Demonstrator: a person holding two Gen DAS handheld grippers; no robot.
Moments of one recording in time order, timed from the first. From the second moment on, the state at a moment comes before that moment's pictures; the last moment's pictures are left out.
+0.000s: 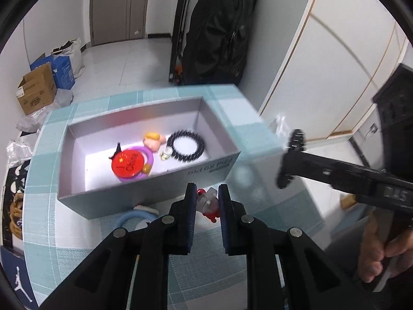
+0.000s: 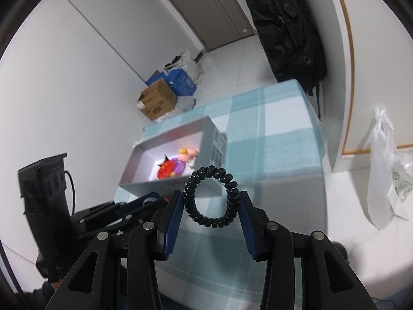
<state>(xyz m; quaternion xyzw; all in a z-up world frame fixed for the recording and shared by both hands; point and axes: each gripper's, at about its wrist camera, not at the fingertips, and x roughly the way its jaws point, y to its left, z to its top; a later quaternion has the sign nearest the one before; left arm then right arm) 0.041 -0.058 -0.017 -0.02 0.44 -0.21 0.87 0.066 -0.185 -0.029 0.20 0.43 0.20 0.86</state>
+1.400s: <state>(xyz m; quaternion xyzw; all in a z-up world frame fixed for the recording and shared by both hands) 0.125 0.019 -0.027 -0.20 0.46 -0.14 0.85 0.157 -0.105 -0.039 0.26 0.47 0.22 0.81</state>
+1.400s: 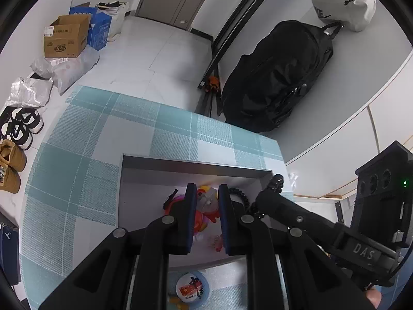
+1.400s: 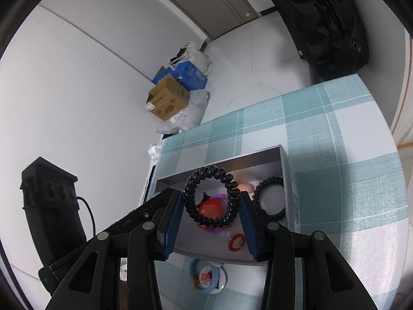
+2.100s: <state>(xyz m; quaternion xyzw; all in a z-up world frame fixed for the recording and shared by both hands) 0.132 0.017 -0.037 -0.20 0.49 -0.14 0.84 0.160 -0.105 -0.045 0.26 0.48 0.21 0.81</state>
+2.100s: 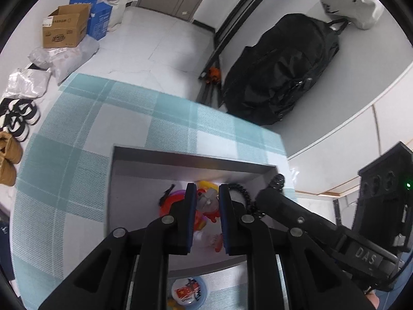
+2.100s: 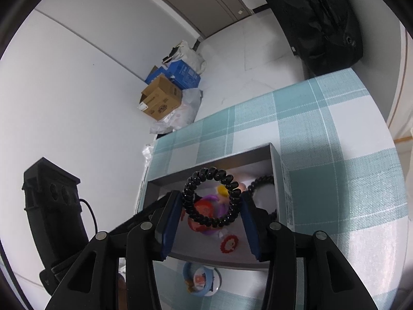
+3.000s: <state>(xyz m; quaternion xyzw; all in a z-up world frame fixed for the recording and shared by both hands) 0.091 0.033 -0.013 -0.19 0.44 -0.15 0.86 0.115 -0.128 -0.009 0.21 0.41 0.21 0.86</state>
